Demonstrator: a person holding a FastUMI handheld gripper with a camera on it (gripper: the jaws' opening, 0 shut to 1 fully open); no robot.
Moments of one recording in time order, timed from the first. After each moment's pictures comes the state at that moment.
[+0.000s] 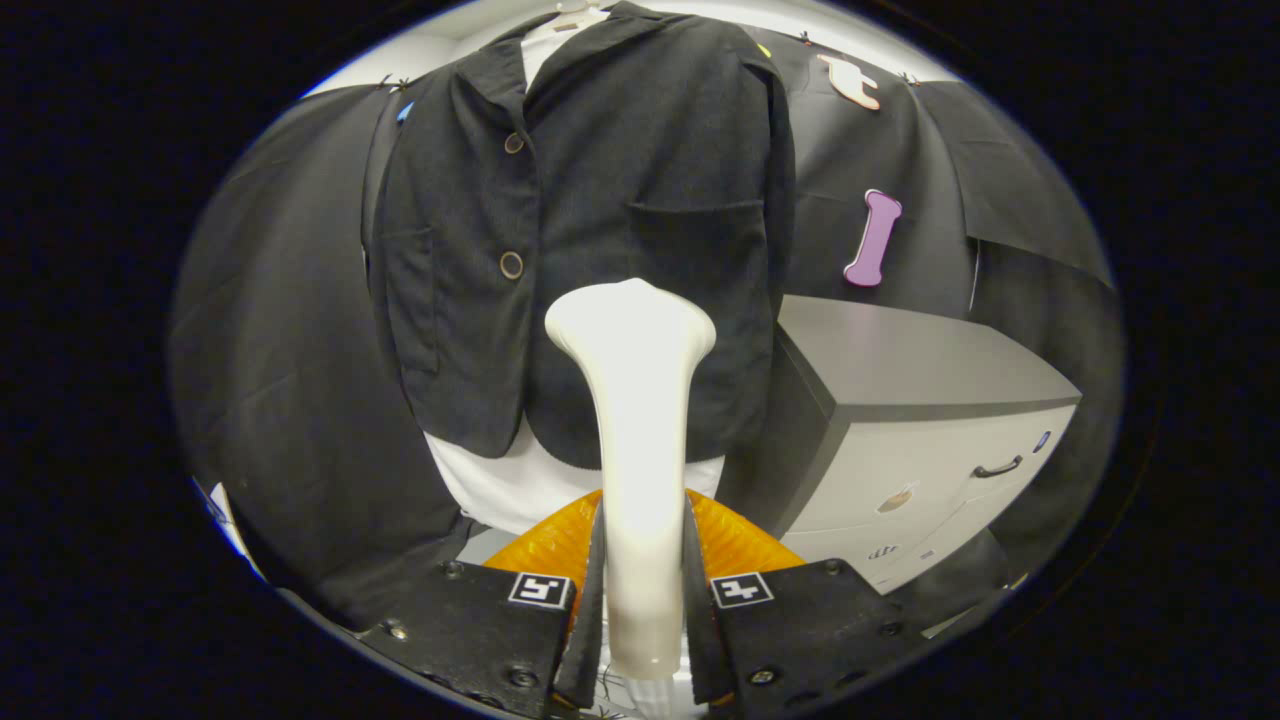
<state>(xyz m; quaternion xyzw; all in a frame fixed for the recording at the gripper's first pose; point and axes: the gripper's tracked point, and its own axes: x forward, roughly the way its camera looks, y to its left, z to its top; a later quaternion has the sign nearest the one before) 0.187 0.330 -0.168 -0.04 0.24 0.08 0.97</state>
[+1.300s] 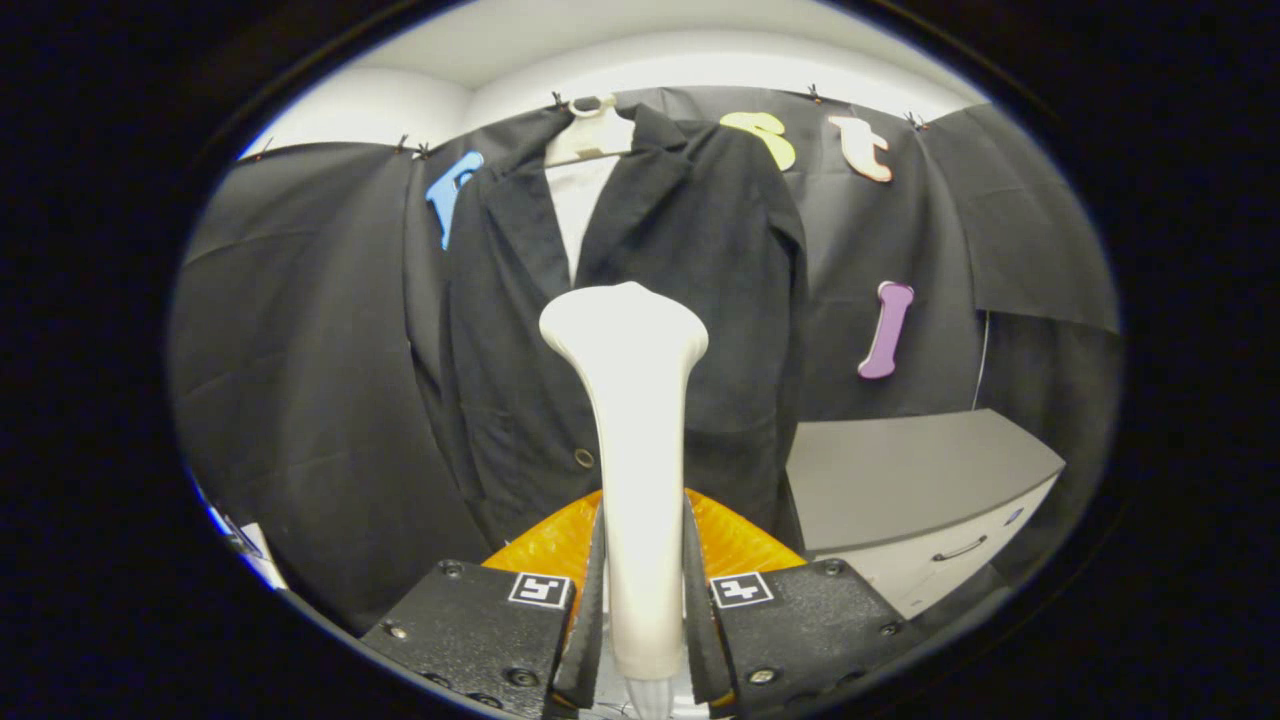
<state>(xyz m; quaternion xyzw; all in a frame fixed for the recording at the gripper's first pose) 0.157 0.384 0.028 -0.01 0.11 0.14 0.98</state>
